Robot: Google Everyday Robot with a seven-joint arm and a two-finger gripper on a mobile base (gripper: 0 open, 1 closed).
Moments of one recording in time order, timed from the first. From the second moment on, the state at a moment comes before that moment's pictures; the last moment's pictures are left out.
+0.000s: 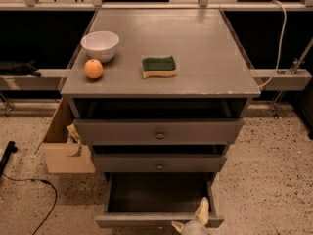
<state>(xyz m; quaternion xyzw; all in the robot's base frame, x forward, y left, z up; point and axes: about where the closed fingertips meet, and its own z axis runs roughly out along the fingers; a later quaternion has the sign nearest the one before) 0.443 -0.146 0.303 -0.30 0.79 -0.19 0.49</state>
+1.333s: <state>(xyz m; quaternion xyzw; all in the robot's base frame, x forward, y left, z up) 0.462 -0.157 0.300 -0.42 0.73 -0.28 0.47</state>
